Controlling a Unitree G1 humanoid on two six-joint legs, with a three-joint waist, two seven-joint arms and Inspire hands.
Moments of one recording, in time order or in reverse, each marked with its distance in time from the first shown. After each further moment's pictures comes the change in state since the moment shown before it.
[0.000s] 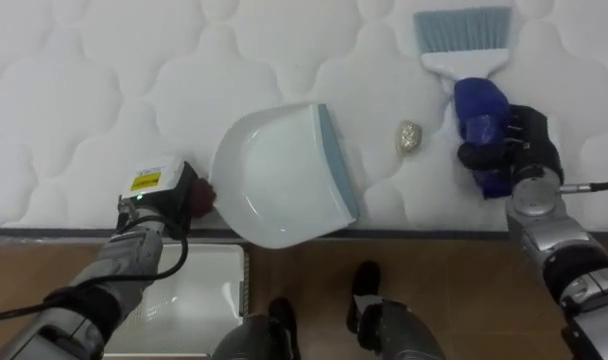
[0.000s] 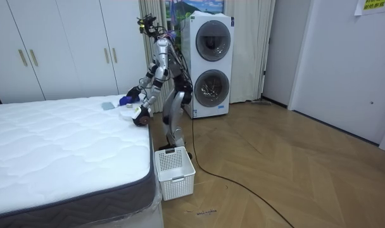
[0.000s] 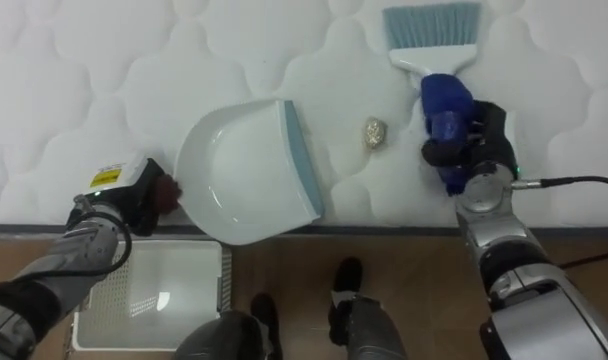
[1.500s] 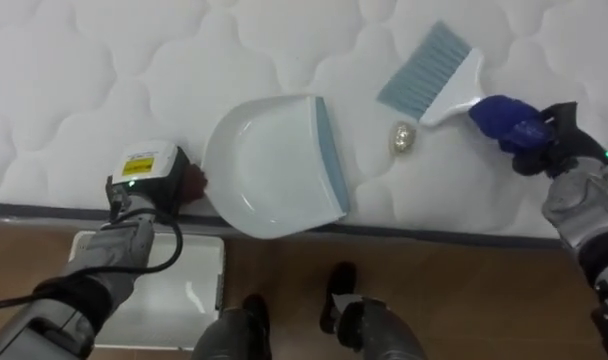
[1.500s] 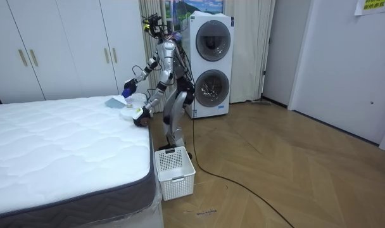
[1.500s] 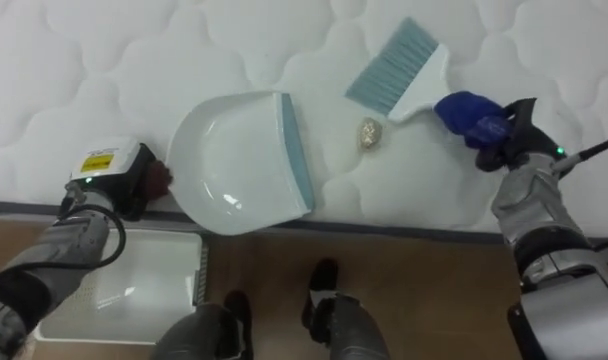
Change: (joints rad) left arm -0.024 0.058 -0.033 -0.037 0.049 0.037 0.041; right arm -0.068 -0.144 0.029 0.051 -0.546 0.160 -0.032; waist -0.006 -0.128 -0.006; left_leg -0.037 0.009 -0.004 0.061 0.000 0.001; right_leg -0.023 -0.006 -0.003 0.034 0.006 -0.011
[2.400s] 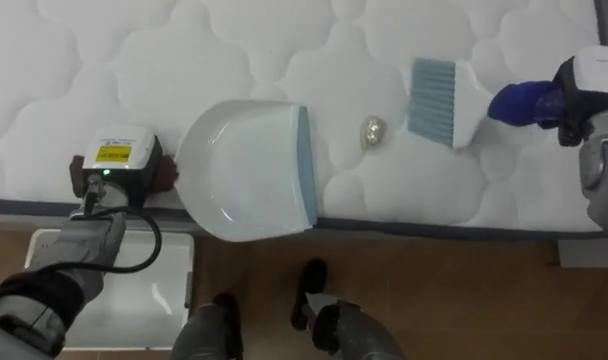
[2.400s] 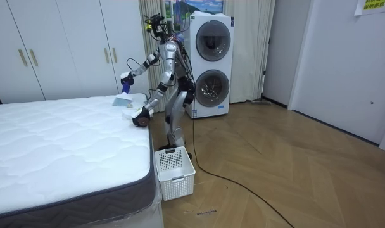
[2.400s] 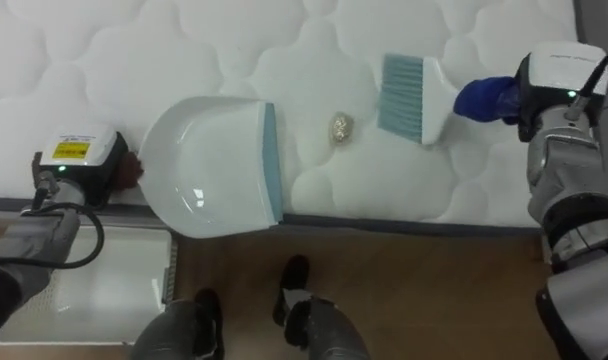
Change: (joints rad) left arm -0.008 0.086 -0.011 -0.026 0.134 0.033 0.018; right arm -0.092 -0.076 0.155 -0.049 -0.392 0.080 0.095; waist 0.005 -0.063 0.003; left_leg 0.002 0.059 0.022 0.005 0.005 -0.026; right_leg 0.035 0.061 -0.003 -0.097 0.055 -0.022
